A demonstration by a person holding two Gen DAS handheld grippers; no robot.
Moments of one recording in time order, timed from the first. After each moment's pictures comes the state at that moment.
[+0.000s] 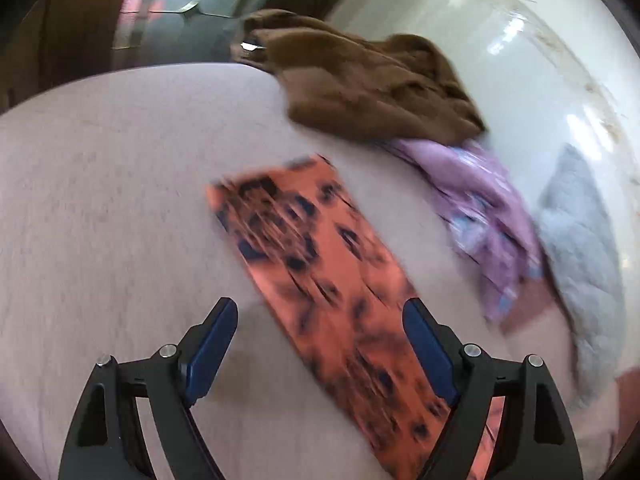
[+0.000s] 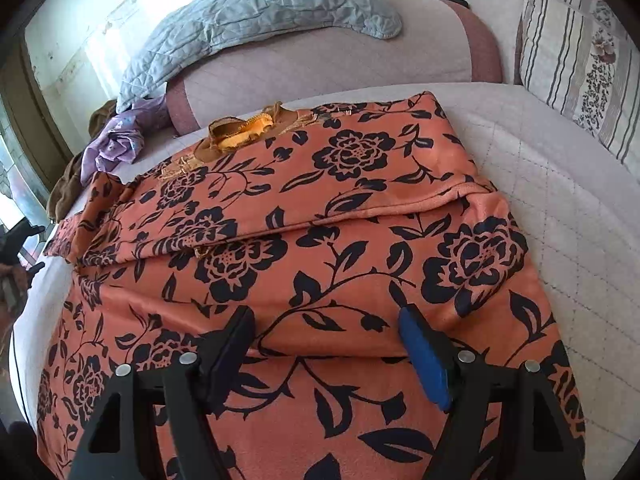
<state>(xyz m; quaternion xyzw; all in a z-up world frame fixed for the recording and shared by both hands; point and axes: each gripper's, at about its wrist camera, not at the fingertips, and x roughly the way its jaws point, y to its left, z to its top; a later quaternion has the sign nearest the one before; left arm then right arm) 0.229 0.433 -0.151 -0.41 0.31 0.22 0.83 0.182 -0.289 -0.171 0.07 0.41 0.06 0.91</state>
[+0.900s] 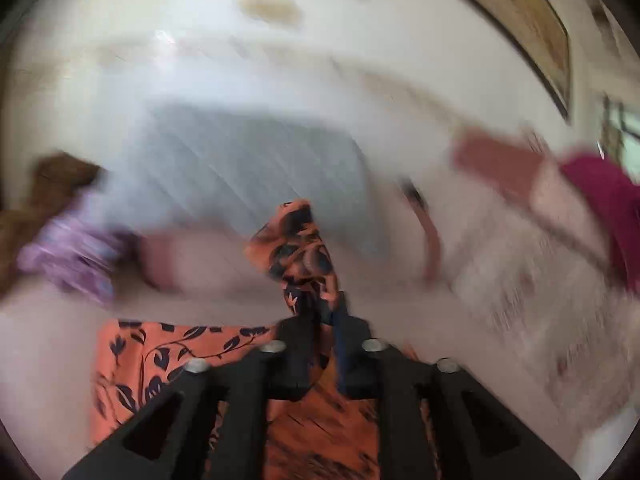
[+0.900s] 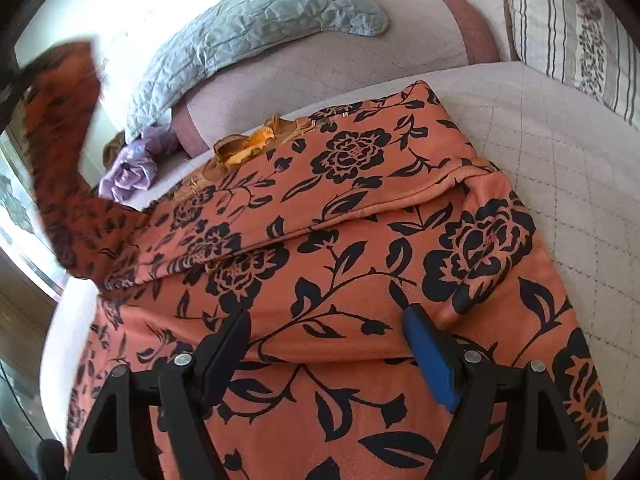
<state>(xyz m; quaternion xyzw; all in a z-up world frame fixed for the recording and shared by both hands) 0.225 -0.055 0.030 -0.07 0.27 -0.18 0.94 0.187 -0.301 -0.180 0.15 0.39 0.09 0.91</state>
